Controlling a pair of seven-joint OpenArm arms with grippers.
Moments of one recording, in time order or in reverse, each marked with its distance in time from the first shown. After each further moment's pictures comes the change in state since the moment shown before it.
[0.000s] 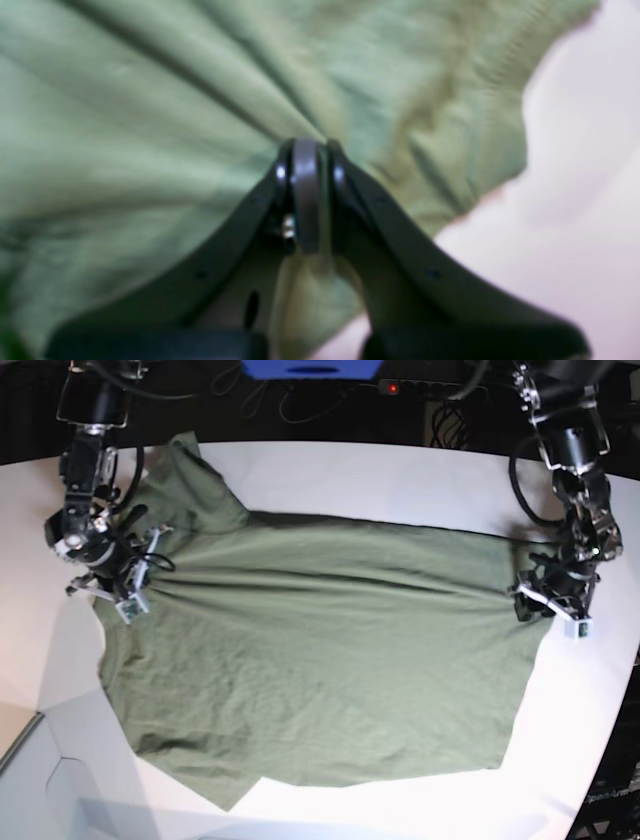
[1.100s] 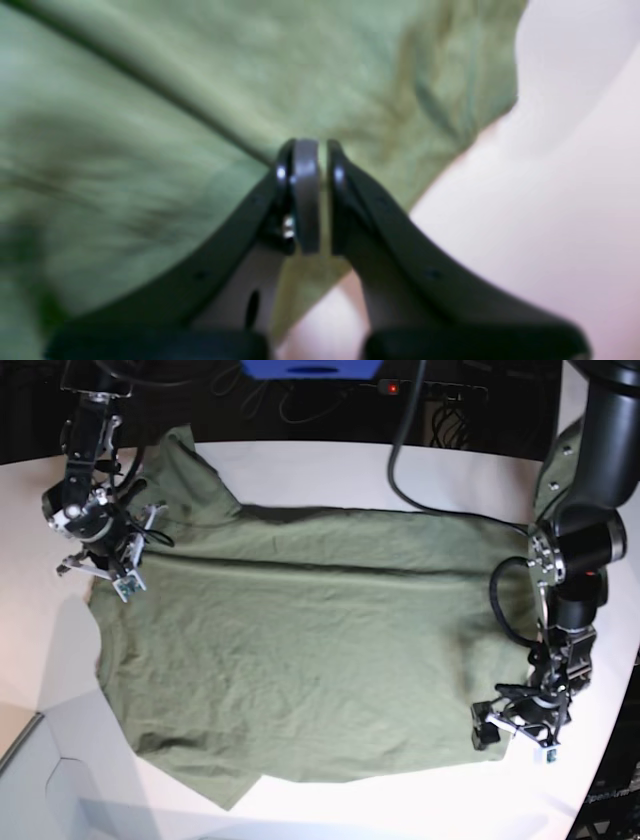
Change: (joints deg) left arm -41.7 1.8 8.7 -45.9 15.1 1.8 -23.2; right arm -7.8 -3.0 1.0 11.6 -1.4 0.0 -2.1
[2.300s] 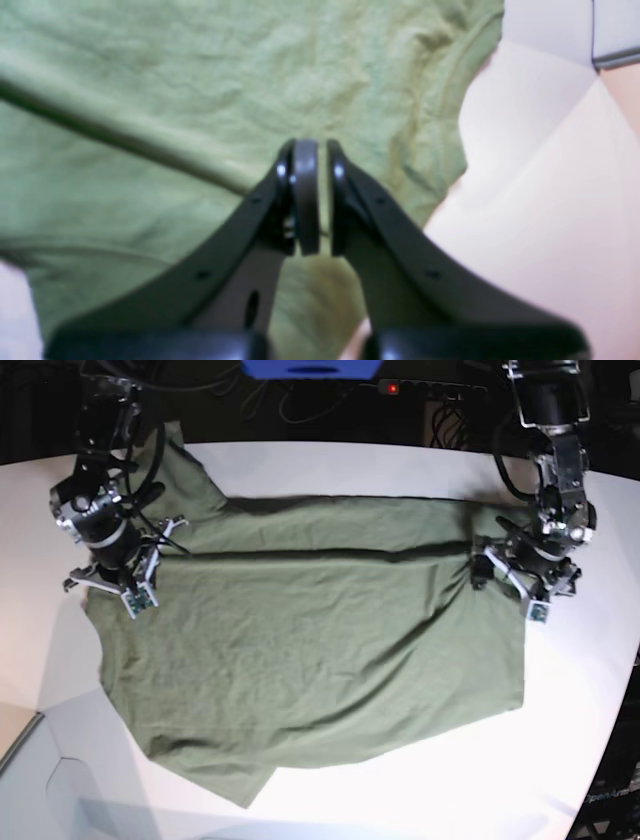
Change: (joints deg) left arm 50.4 2.2 -2.3 65.6 -1.7 -1.0 31.9; right arm -0.4 -6.0 -0.2 10.9 0.0 0.0 -0.1
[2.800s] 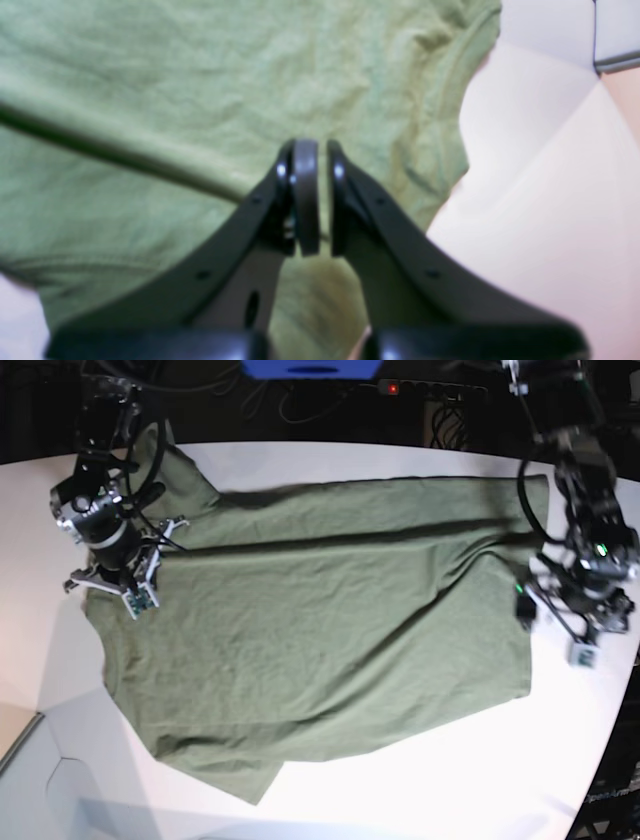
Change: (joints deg) left arm -9.1 0.7 -8.6 12.2 2.2 0.4 14.2; right arm 0.0 0.2 0.0 0.0 0.0 0.0 0.0
